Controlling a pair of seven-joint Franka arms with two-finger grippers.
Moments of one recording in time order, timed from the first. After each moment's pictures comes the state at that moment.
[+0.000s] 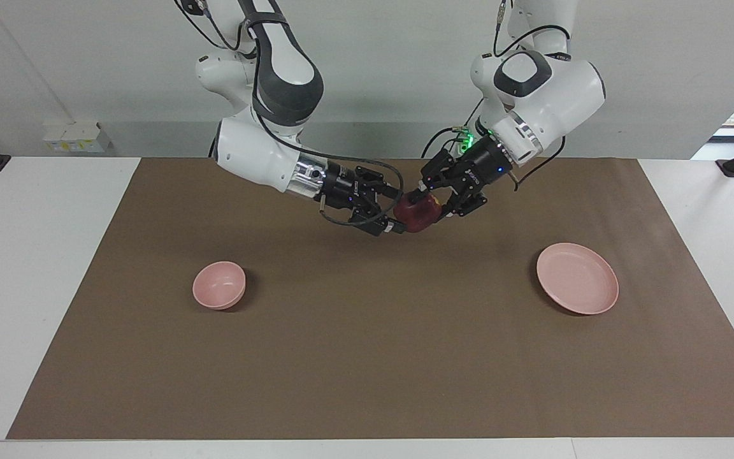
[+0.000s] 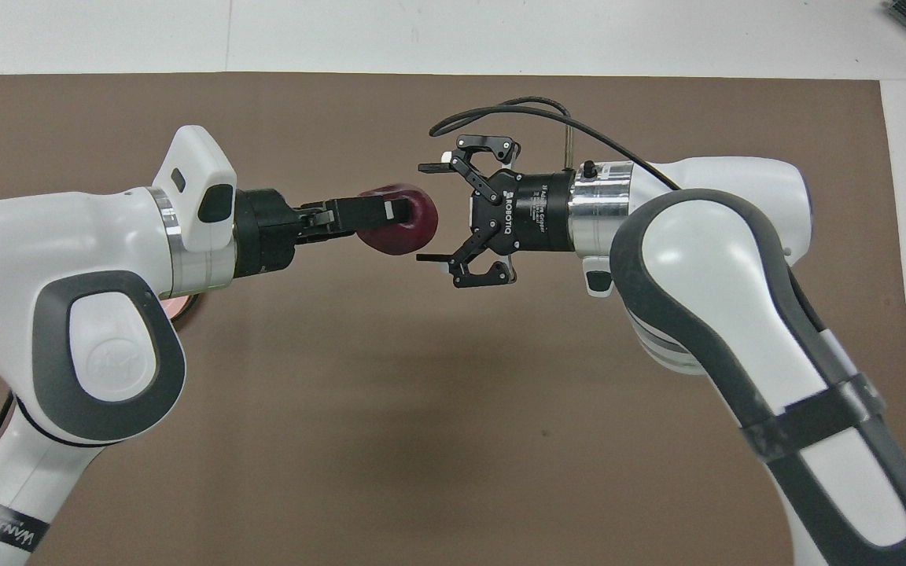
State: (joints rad) left arm 0.00 0.00 -0.42 -1.92 -1.02 2.35 0.18; right arm 0.48 0.24 -0.10 -1.72 1.31 2.19 1.16
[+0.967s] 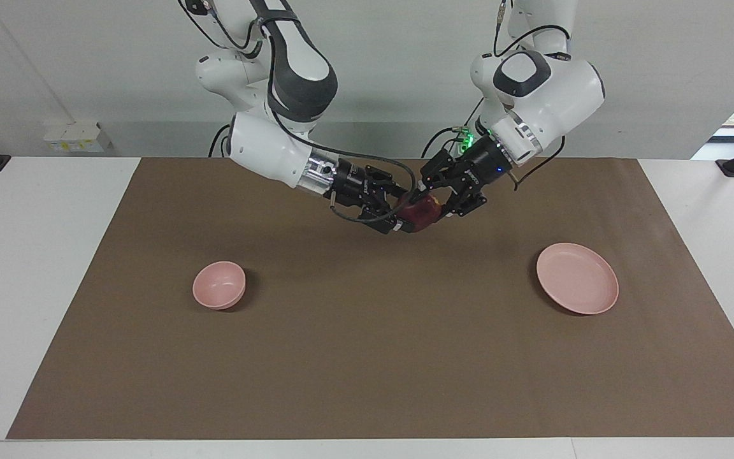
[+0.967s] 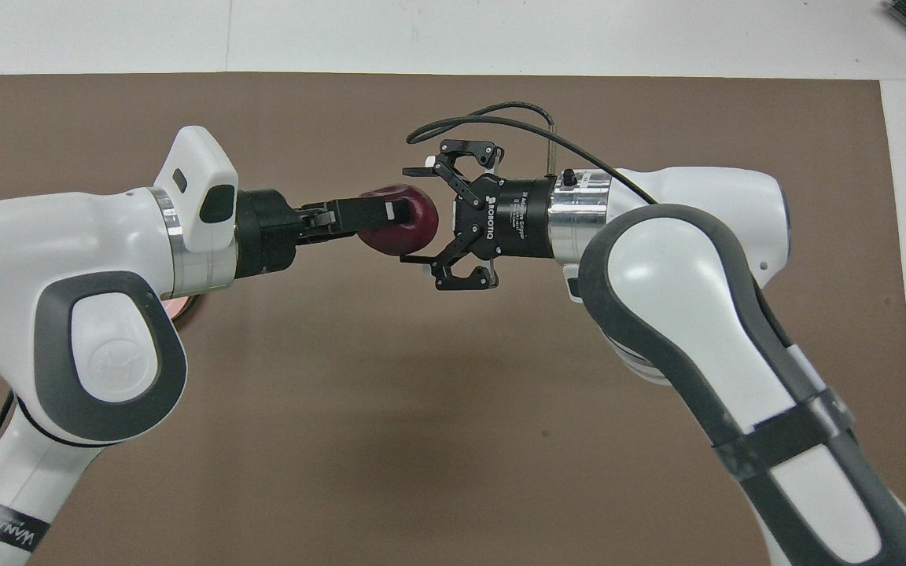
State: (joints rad) left arm 0.00 0.00 -0.42 -1.92 -1.01 2.35 0.18; right arm 0.51 0.24 -0.10 -1.72 1.30 2.24 1.16
